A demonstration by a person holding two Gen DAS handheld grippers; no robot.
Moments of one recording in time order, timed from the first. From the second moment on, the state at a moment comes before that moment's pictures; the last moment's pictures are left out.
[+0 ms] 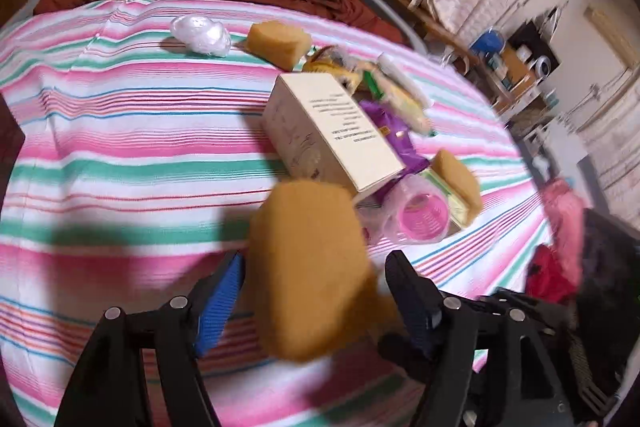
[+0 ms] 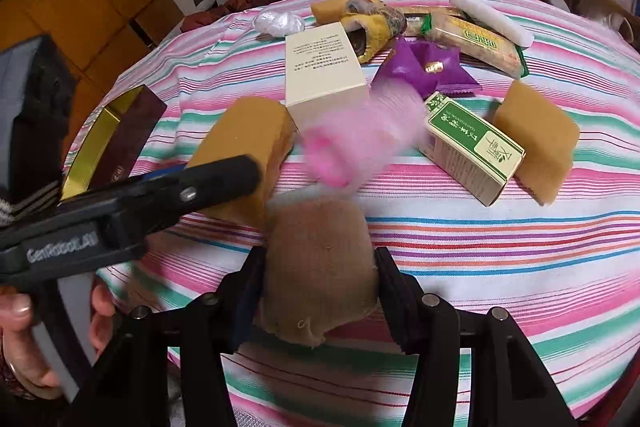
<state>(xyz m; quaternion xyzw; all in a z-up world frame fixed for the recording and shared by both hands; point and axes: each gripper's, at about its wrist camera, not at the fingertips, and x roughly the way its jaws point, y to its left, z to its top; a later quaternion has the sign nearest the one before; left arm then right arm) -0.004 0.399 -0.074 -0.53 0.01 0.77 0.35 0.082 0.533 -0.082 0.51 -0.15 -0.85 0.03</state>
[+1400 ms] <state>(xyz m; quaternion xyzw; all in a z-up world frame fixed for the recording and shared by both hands) -0.002 0.162 -0.014 -0.42 -0.04 0.86 0.29 0.085 0.499 -0.068 0.44 -0.09 -0.89 0.06</state>
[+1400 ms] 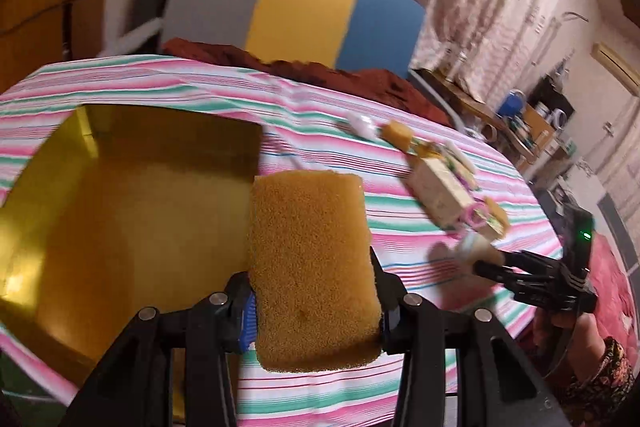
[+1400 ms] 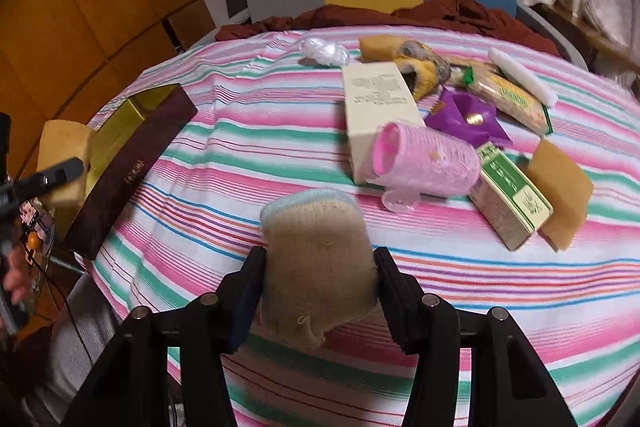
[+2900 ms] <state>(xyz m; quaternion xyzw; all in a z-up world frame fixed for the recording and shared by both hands) -0.078 -0.007 -0.034 -0.45 -0.04 0.89 0.09 0.115 0.319 -0.044 0.37 -0.11 -0.91 0.14</state>
